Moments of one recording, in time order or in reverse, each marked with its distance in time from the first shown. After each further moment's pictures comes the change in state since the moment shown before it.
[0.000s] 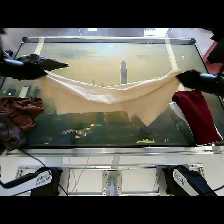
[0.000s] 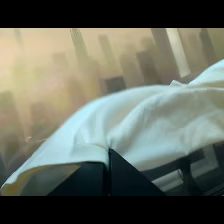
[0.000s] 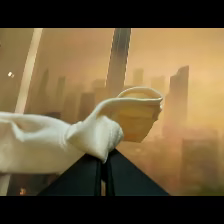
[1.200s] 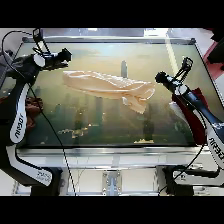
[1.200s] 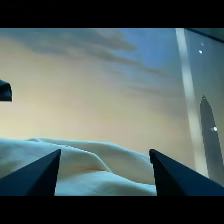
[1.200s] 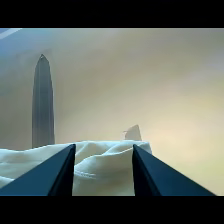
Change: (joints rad) left arm -0.209 -0.406 0.123 0.150 0.867 -0.311; right arm 0.184 -0.470 -0.115 0.061 -0.917 -0.026
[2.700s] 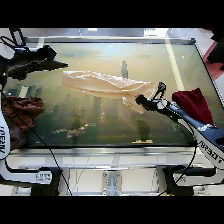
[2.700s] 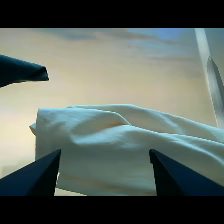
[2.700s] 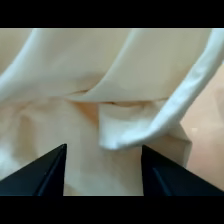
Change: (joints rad) left arm 0.118 0.191 0.009 0.004 -0.343 0.159; right arm 0.206 -0.060 -0.203 0.067 0.099 0.248
